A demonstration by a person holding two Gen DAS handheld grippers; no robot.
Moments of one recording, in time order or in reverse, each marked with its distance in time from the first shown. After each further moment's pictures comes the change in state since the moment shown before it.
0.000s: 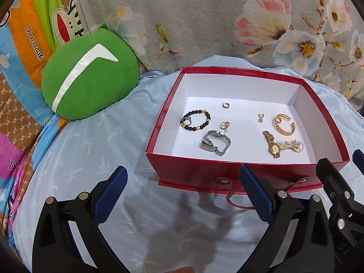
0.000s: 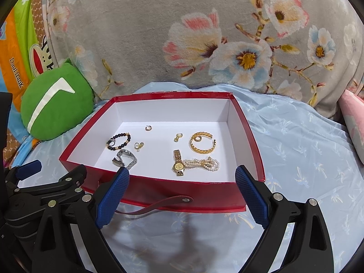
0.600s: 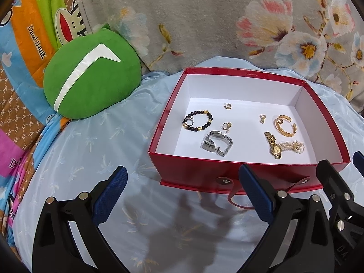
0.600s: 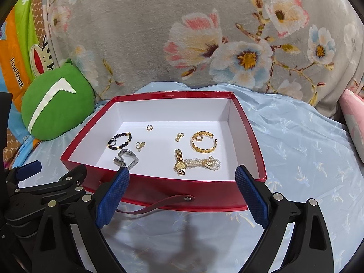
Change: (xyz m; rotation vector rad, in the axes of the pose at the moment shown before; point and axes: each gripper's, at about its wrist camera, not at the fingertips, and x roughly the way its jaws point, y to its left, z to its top) left arm -0.001 0.000 -0.002 -0.008 -0.003 0.011; right arm -0.002 0.002 -0.001 0.000 0.000 -0.002
